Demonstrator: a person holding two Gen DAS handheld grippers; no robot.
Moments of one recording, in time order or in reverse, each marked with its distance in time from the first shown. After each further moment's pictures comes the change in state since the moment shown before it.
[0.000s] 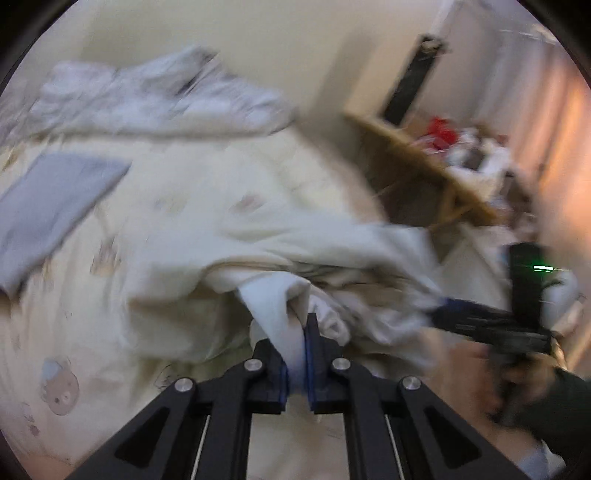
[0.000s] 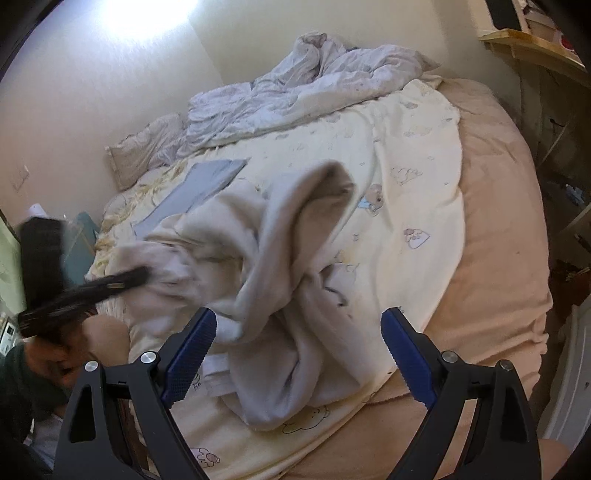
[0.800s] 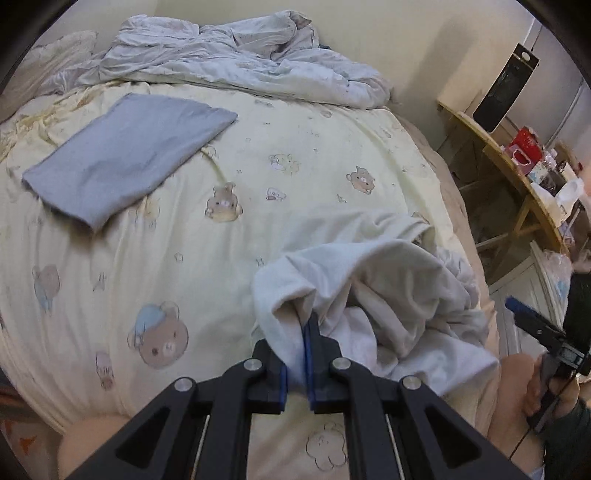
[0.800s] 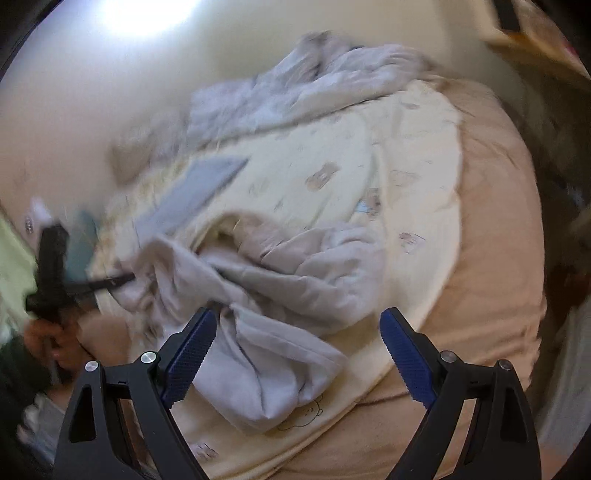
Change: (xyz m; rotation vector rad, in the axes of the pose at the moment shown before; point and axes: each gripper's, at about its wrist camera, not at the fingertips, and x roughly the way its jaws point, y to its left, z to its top) left arm 0.000 0.077 -0.005 -0.221 0.147 0.269; right arm -0.001 0.017 0.016 -0.099 0.058 -0.017
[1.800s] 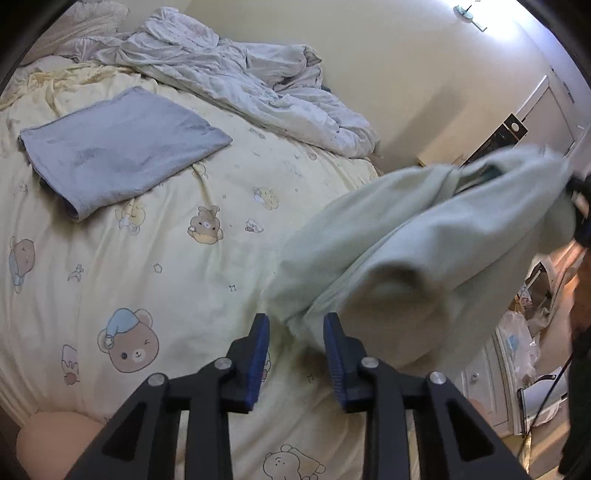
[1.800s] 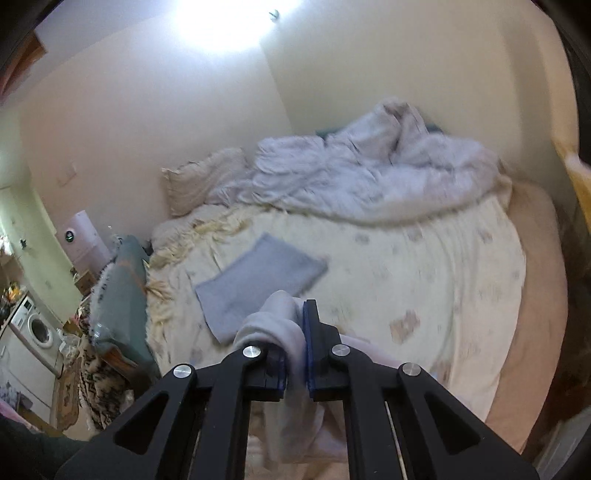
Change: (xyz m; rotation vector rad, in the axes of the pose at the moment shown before) left arm -0.014 0.021 -0.005 -0.154 -0.146 -0.183; right arm -0.098 0.098 0.191 -0.131 -0.195 0.145
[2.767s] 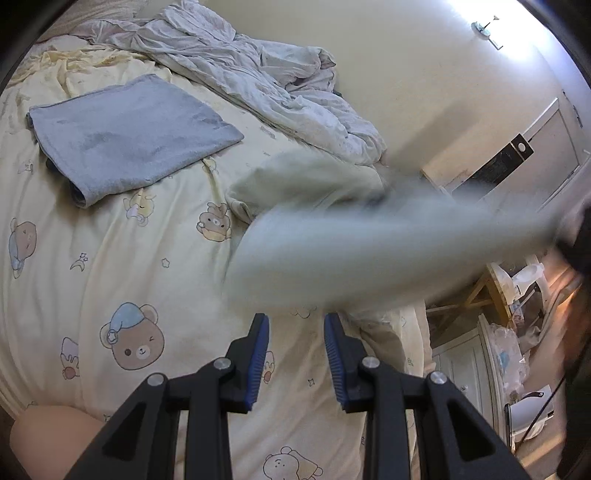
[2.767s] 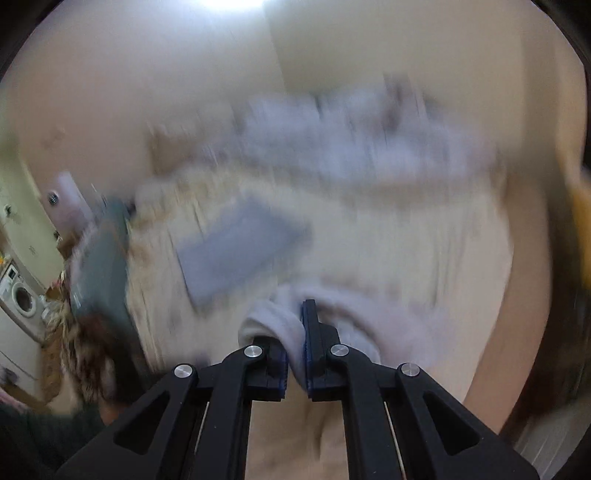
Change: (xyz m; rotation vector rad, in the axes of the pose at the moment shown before) left arm -0.004 0.019 0.004 -0.082 0.007 -0.024; right arm 0.049 -0.012 -0.055 0.029 0.256 -0.072
